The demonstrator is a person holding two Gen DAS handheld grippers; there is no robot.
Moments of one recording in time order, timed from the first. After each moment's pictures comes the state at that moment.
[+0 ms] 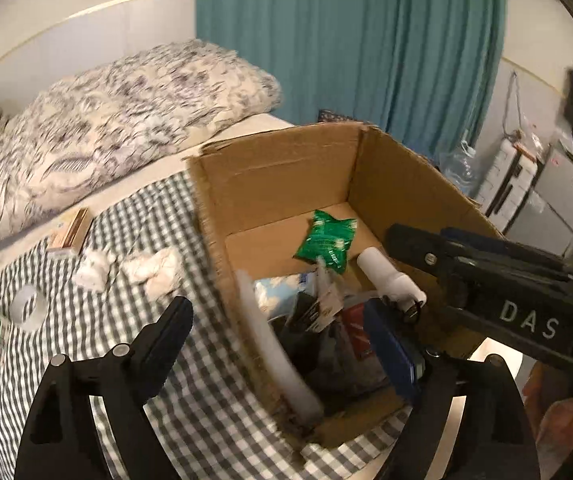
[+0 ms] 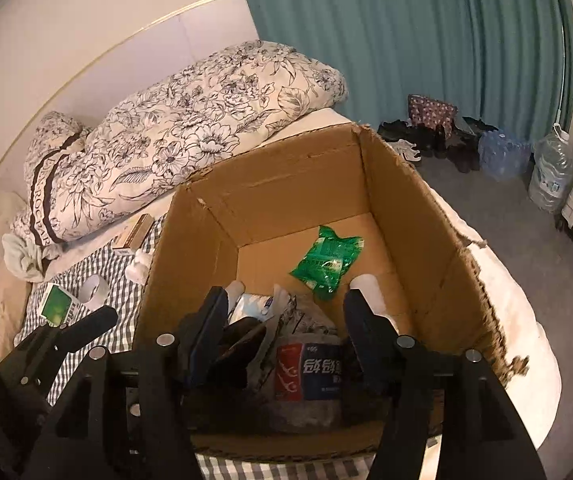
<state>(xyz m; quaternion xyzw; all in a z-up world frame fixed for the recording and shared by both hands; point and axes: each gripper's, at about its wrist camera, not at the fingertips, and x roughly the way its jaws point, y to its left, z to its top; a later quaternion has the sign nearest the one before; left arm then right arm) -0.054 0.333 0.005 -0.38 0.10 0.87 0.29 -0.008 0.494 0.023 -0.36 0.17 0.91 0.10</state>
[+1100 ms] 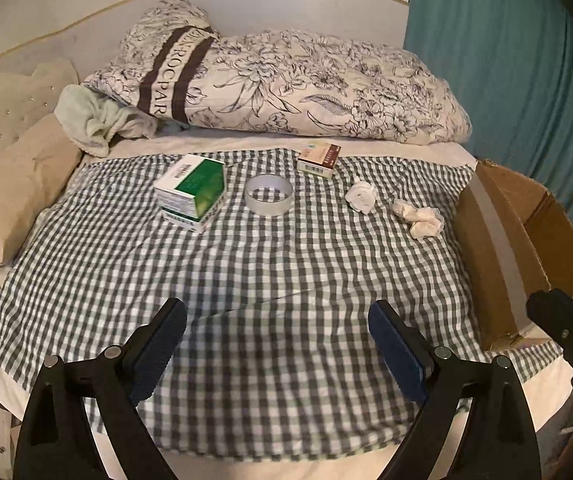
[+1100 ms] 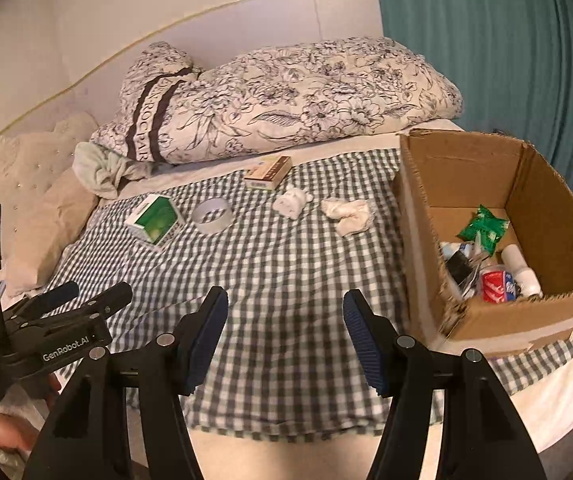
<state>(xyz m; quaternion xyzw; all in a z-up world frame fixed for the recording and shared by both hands) -0.018 0.039 0.007 -0.40 -0.01 0.92 0.05 0.031 0.261 0.027 -0.37 0.08 0.93 -0.03</state>
